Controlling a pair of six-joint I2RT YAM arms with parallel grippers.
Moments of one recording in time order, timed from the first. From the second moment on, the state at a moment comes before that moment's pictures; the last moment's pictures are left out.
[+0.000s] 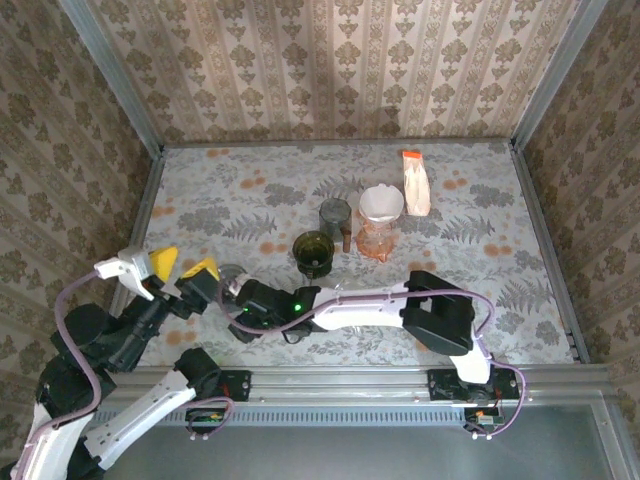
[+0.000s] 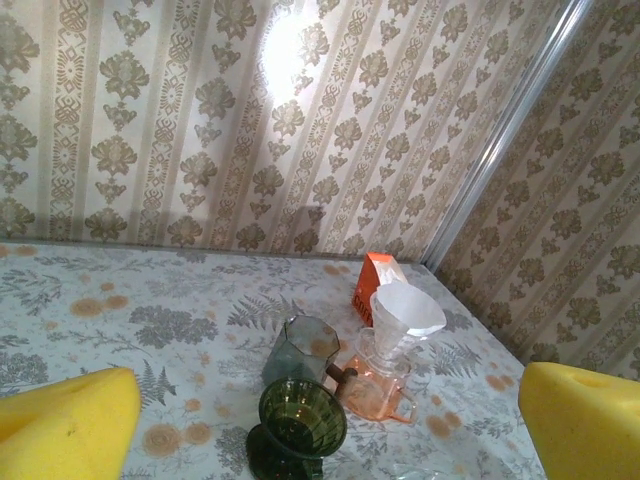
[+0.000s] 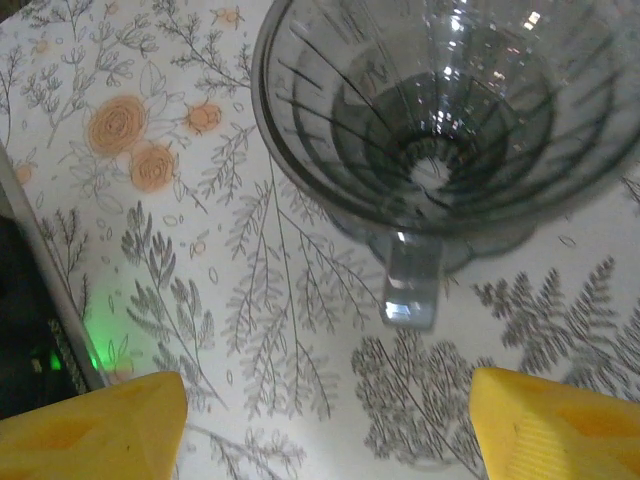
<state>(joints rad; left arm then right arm) -0.83 0.24 1.00 -0.75 -0.27 -0.38 1.26 2.03 1.44 -0.21 0.13 0.40</state>
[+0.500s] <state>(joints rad) -0.83 0.20 0.99 -0.80 -0.28 -0.38 1.23 2.17 1.59 -0.22 0.20 0.38</state>
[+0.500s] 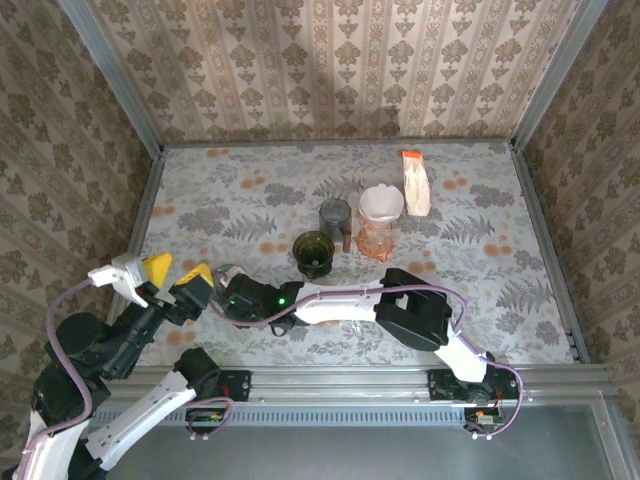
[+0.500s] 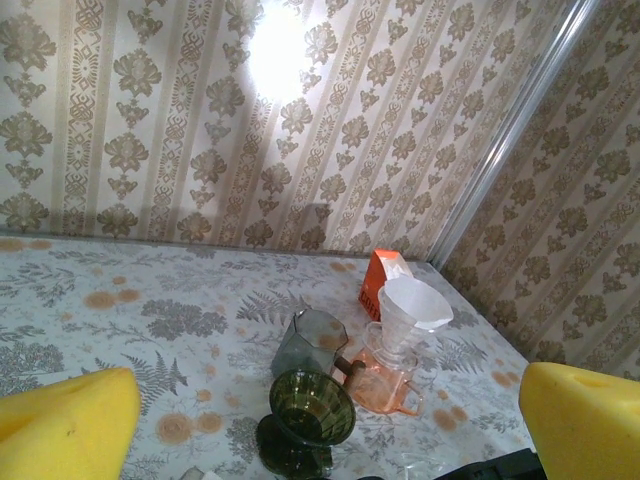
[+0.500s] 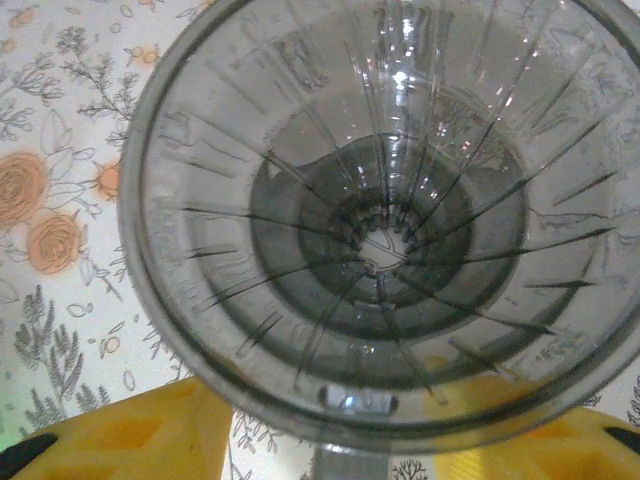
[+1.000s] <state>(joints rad) -0.83 0.20 0.97 -0.80 -0.27 -0.38 1.24 1.97 1.36 -0.19 0.22 0.32</state>
